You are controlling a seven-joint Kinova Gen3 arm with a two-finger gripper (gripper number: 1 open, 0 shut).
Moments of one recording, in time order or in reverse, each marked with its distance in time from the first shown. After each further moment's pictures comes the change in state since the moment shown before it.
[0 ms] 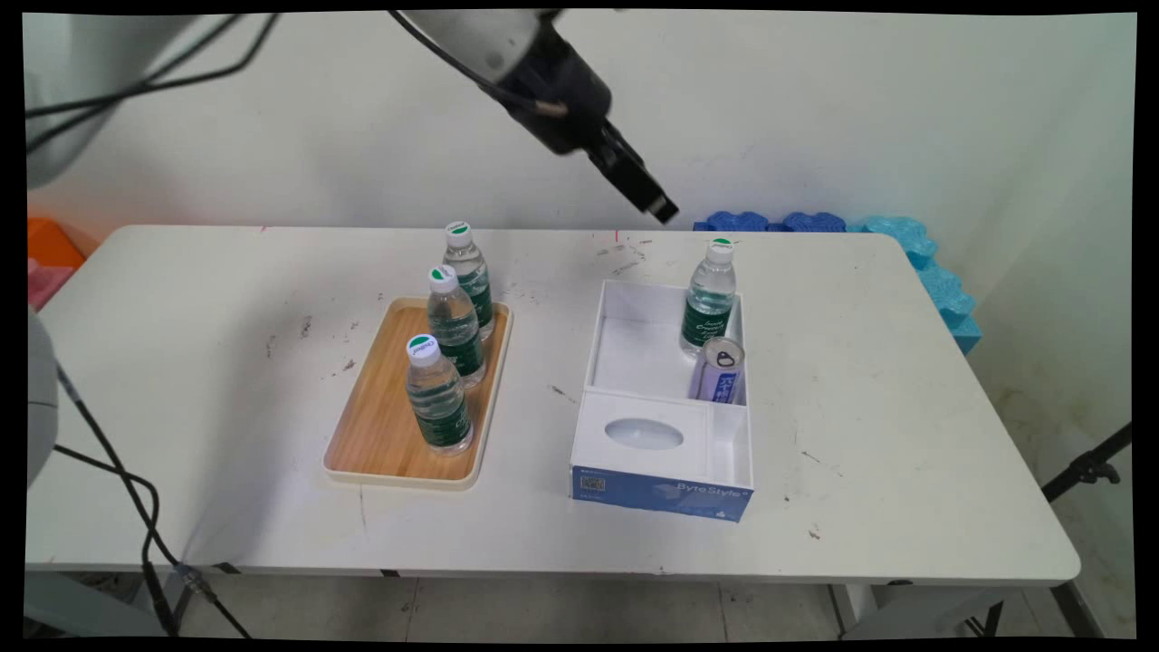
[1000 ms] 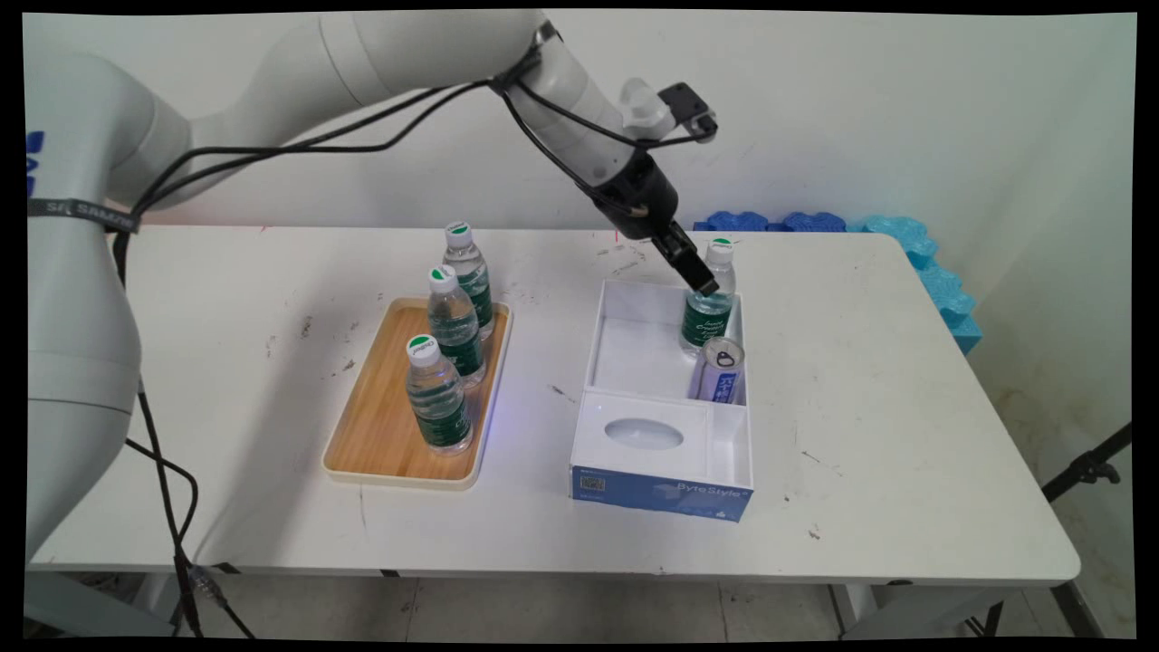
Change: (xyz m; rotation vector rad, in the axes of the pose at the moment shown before) arm -0.001 -0.017 0.141 0.001 -0.089 0.000
